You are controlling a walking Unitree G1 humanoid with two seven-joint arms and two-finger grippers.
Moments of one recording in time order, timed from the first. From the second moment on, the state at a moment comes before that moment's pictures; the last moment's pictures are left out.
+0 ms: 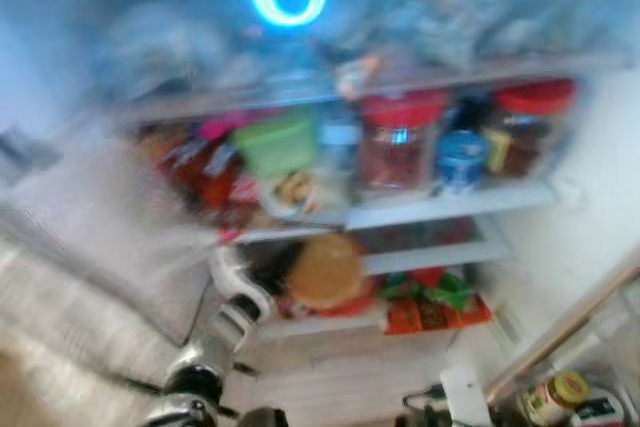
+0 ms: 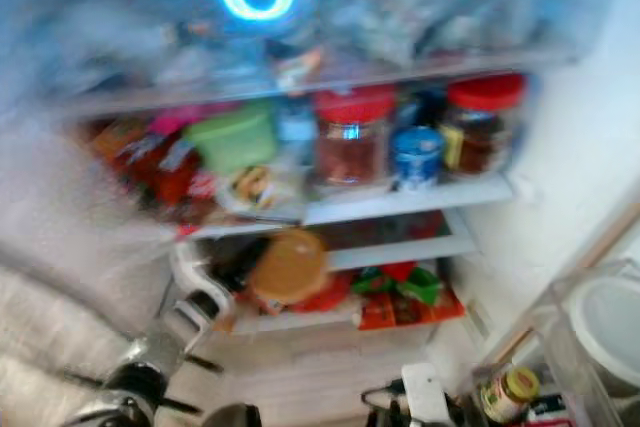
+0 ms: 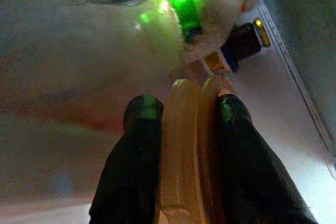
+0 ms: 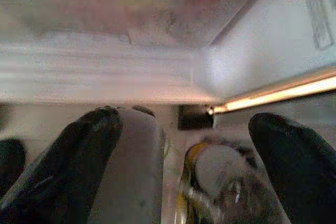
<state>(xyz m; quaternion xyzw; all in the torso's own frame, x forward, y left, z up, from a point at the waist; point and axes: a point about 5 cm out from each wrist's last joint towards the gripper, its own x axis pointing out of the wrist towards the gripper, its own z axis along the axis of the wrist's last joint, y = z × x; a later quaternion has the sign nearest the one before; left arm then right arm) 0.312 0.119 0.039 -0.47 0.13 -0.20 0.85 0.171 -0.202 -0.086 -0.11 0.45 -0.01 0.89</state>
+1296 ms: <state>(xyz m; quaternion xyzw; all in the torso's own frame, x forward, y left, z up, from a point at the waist) 0.345 0.105 0.059 -0.48 0.11 -0.08 0.87 0.170 -0.203 -0.086 -0.12 0.45 -0.01 0.89</state>
